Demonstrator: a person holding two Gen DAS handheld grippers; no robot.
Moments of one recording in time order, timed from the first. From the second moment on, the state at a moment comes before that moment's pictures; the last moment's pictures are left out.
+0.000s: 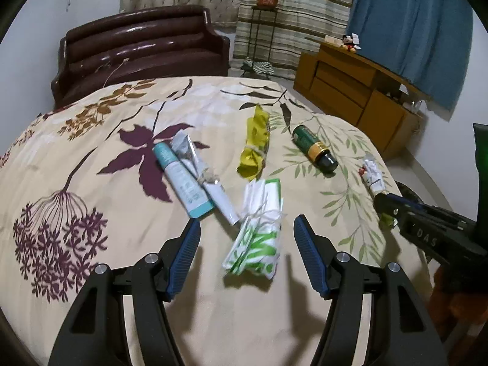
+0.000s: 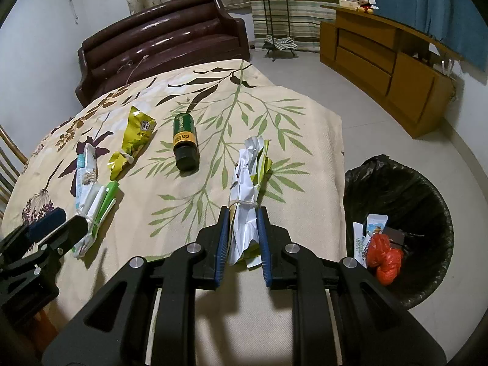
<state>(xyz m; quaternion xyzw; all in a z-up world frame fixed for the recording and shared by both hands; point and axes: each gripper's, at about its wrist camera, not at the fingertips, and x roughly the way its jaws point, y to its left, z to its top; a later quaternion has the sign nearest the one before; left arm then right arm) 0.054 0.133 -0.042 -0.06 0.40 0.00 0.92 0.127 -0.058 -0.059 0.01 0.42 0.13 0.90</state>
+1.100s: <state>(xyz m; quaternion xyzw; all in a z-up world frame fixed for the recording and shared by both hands) 0.069 0.098 -0.053 -0.02 0.42 -0.01 0.91 0.124 -0.064 -0.061 0.01 0.42 0.14 0.90</state>
